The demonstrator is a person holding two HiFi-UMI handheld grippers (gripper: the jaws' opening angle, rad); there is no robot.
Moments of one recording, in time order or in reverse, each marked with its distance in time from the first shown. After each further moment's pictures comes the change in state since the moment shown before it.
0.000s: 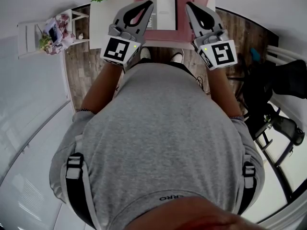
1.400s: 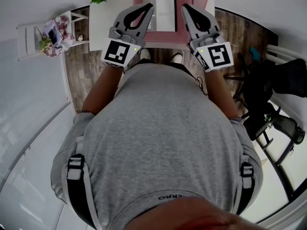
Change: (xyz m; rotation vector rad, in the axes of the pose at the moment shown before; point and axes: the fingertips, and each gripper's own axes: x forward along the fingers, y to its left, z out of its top) left arm 0.001 -0.001 -0.003 -0.013 0.000 -0.011; right arm 0.005 0.006 -0.002 0.049 -0.016 -0.021
